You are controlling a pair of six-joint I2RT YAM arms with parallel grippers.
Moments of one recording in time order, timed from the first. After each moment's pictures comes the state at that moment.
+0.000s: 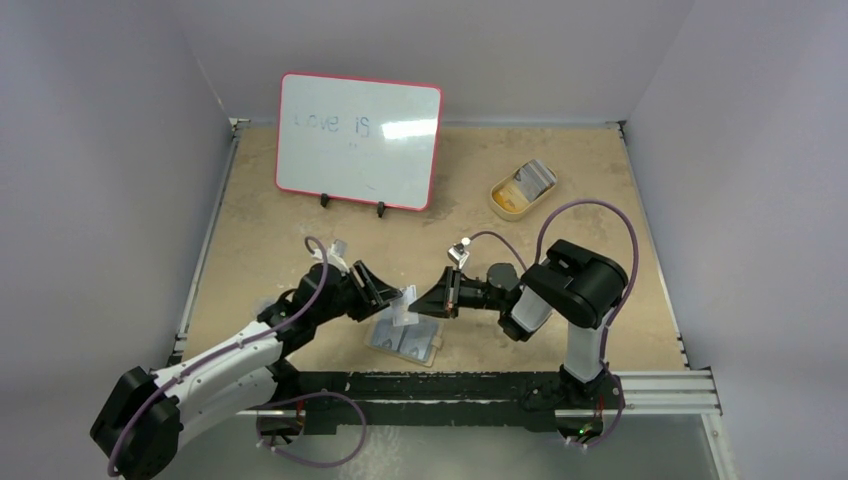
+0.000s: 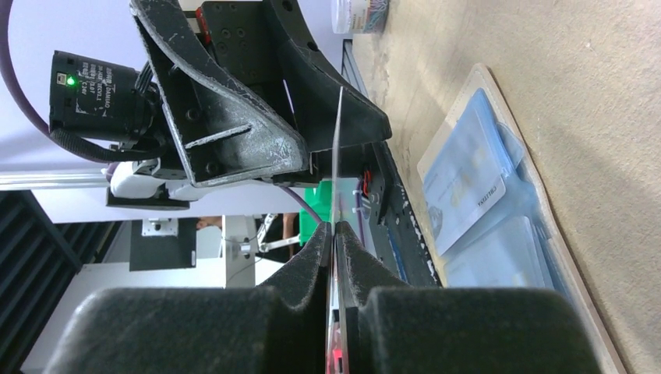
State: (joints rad) left arm -0.67 0.85 0.27 0.04 0.13 -1.19; right arm 0.76 1.89 0.33 1.45 -0.64 1.44
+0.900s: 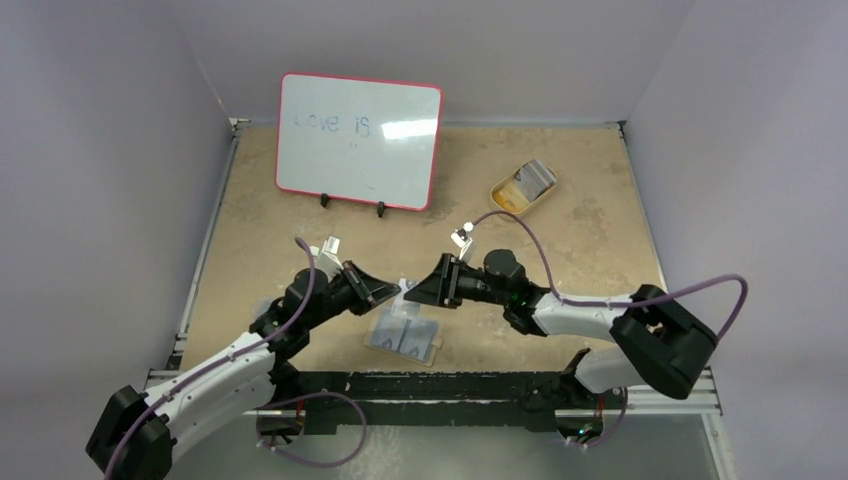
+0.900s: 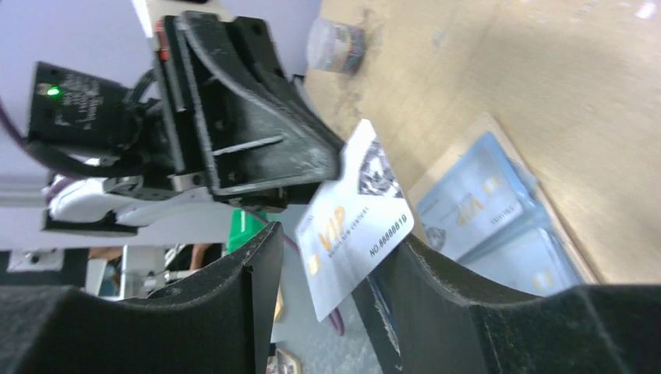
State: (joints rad) left arm -0.67 0.74 0.23 0.18 0.16 -1.25; right arm 0.82 1.40 0.43 0.77 -0.45 1.14
